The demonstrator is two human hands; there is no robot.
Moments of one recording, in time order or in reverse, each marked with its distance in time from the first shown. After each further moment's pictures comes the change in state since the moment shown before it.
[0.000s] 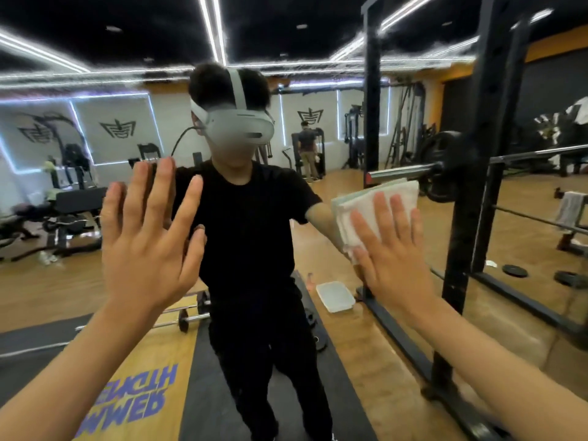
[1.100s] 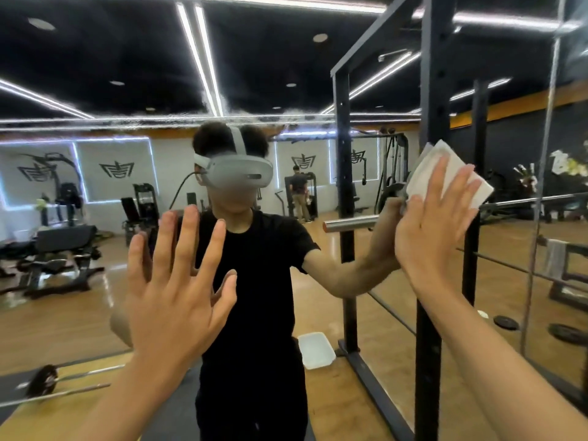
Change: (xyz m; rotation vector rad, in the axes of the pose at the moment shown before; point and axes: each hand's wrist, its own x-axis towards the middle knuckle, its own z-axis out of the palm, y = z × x) left_hand 0.075 0.199 0.057 0.080 0.019 -0.094; right_hand 0.085 0.210 -0.043 0.134 0.180 0.707
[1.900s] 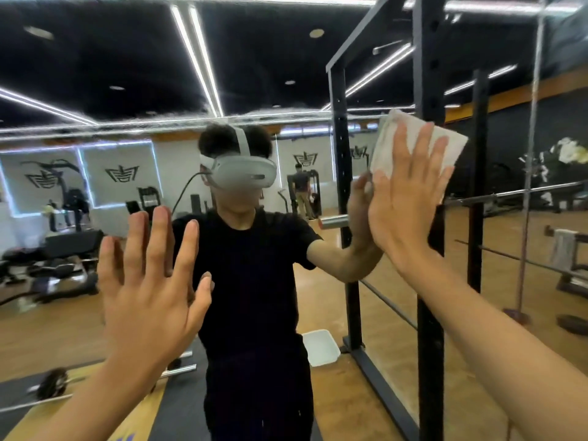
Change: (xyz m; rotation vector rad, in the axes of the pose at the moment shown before) left_hand -0.001 0.000 -0.001 -0.018 -0.029 0.007; right_hand 0.020 -0.016 -0.011 -0.019 -0.035 -0.244
